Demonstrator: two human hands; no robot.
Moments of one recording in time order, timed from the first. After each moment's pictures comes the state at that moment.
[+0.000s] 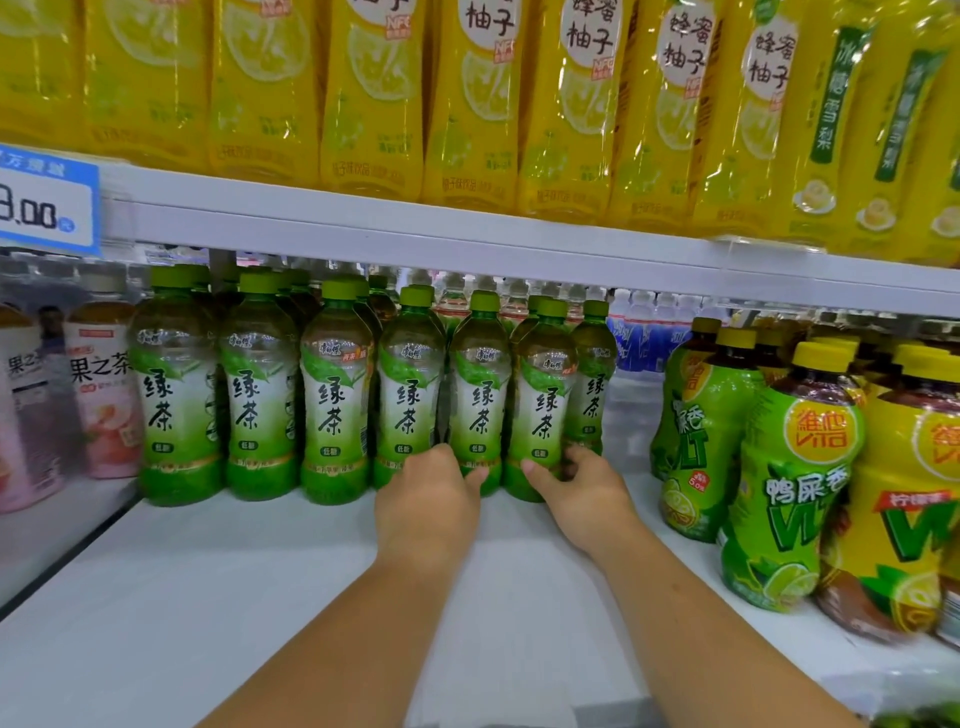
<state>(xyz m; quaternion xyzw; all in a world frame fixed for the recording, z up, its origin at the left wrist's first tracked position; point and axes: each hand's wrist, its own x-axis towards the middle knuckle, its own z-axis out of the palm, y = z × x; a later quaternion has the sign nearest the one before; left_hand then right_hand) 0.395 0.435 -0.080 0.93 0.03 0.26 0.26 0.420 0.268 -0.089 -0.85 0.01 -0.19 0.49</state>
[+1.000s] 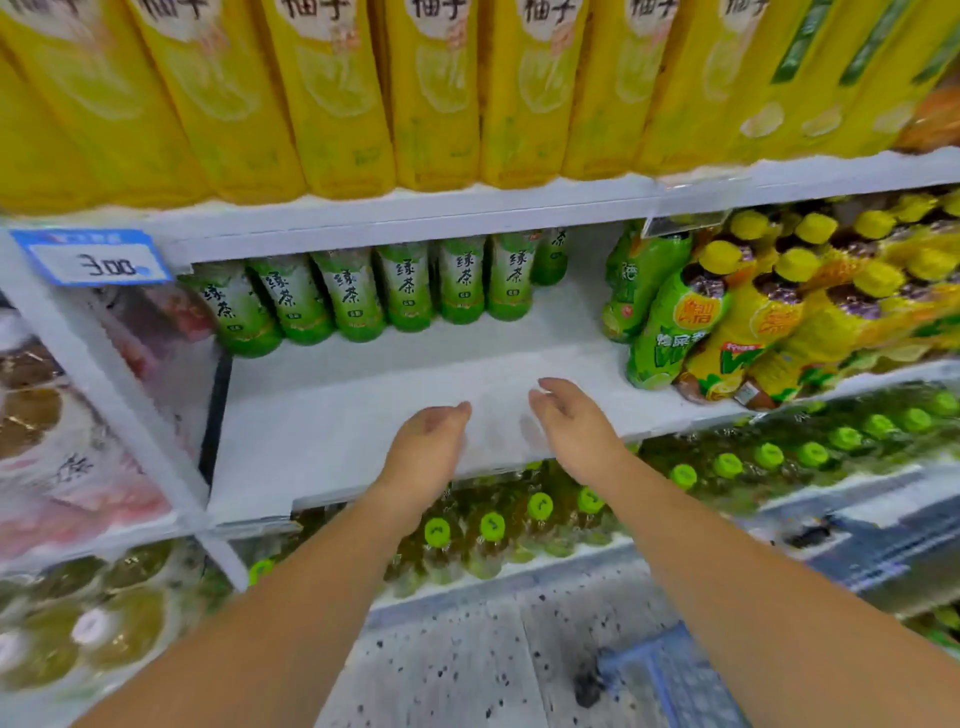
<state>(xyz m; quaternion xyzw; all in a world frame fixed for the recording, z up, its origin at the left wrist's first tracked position) 0.230 0.467 -0.007 0.76 0.17 -0.18 0.61 0.234 0.289 -0.011 -0.83 0.16 0.08 0.53</state>
